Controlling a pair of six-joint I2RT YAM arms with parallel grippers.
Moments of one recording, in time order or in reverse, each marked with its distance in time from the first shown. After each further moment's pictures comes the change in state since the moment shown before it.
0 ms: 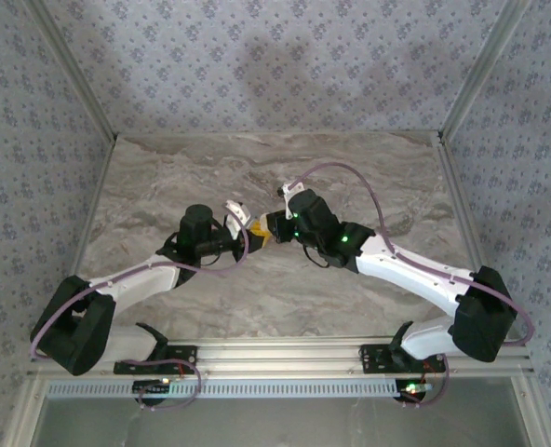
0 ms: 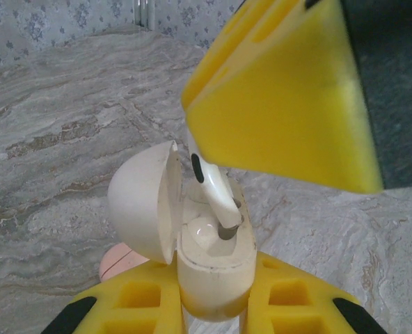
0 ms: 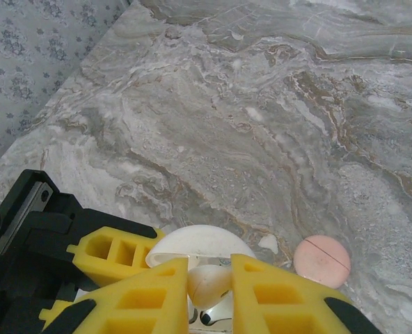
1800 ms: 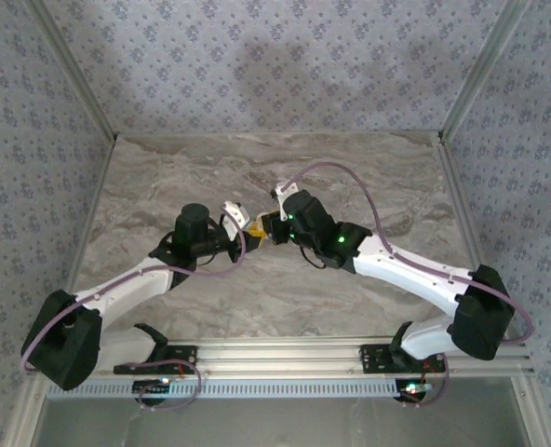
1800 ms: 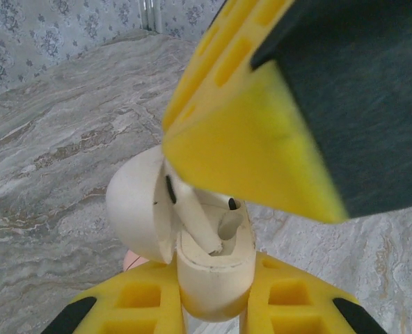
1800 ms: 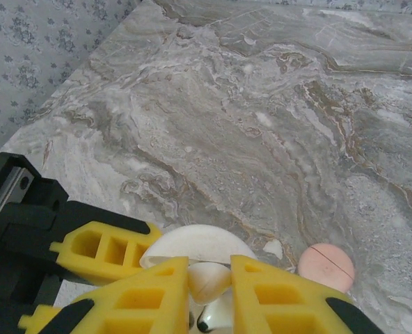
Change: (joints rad) left arm -0.003 -0.098 0.020 -0.140 -0.043 0.114; right arm 0.034 0.017 0.034 -0.024 0.009 -0.048
